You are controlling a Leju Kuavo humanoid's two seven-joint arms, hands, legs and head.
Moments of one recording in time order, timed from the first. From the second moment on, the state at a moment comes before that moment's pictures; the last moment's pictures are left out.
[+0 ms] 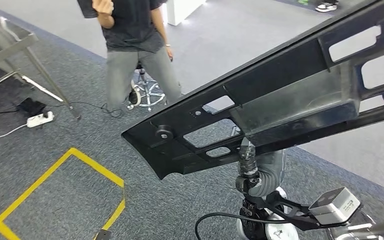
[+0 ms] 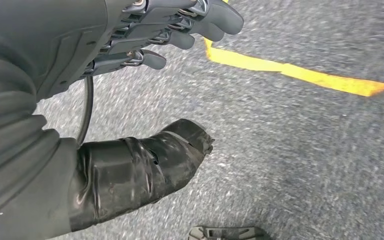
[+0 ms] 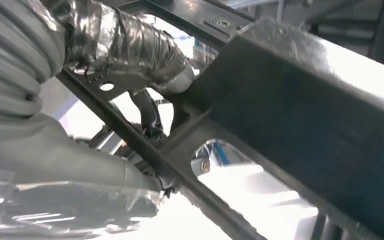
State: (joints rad) left arm -0.15 -0.15 1.24 -0.16 -1.45 0.30 -0.30; right arm -0.13 -0.06 0.51 -1.96 -0.33 -0.21 -0.46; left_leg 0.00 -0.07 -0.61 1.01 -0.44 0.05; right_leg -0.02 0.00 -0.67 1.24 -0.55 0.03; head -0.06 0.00
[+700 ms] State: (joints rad) left arm -0.15 -0.15 1.24 -0.16 -1.45 0.31 -0.28; right arm -0.16 -0.03 0.51 -1.93 -0.36 -0.23 -0.51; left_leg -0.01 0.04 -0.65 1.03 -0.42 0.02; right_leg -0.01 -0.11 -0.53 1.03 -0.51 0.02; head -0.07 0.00
